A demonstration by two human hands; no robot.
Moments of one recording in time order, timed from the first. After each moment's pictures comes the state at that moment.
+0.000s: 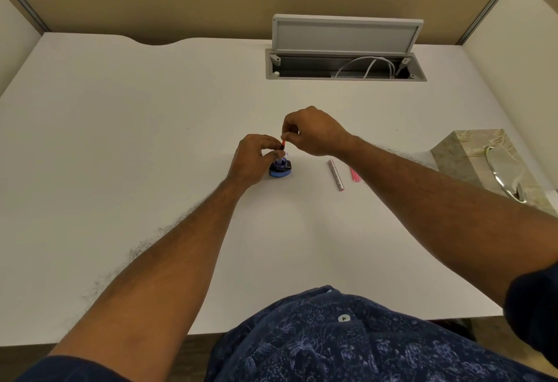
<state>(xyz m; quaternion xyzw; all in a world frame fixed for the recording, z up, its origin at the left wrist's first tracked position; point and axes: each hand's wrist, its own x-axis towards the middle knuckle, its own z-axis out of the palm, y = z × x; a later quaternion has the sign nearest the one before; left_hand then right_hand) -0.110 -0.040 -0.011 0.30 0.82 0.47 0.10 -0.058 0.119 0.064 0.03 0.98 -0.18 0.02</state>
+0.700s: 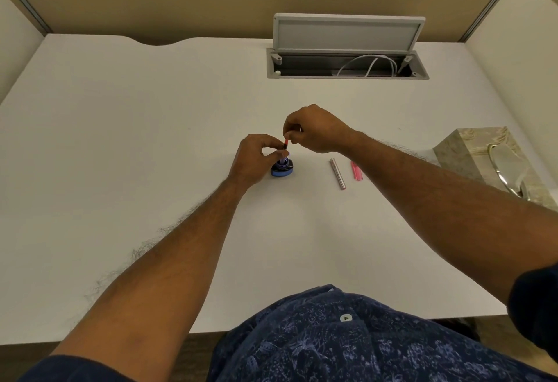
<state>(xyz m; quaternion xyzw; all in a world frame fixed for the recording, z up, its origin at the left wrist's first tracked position) -0.113 -0.041 -0.014 0.30 0.82 0.47 0.11 -0.055 0.118 0.078 0.00 0.98 -0.19 0.07</state>
